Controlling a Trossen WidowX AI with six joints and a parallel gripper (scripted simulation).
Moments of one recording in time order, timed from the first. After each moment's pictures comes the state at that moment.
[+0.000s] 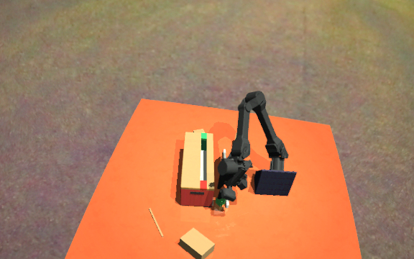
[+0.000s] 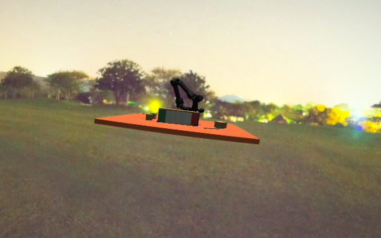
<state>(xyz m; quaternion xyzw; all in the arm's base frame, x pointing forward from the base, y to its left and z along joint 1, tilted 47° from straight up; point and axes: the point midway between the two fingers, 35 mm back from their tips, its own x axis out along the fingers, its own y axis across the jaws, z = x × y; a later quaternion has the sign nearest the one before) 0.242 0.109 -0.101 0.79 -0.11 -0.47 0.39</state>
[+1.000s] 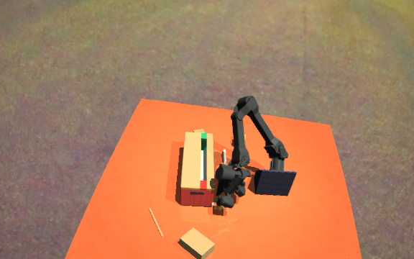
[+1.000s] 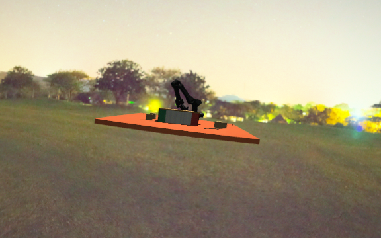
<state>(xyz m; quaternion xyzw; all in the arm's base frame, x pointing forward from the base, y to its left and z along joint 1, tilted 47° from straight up) 0.250 0.074 -0.134 0.78 -0.11 -0.47 0.39</state>
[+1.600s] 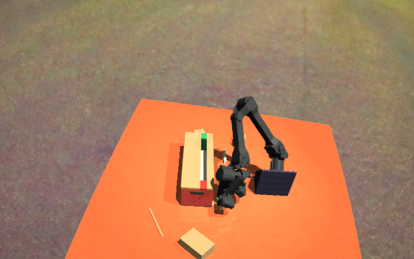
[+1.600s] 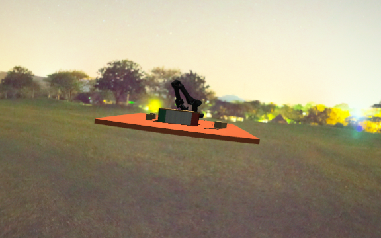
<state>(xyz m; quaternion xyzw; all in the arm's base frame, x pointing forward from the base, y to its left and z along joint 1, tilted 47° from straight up) 0.247 0.069 -0.137 0.78 -0.12 -0.47 0.40</state>
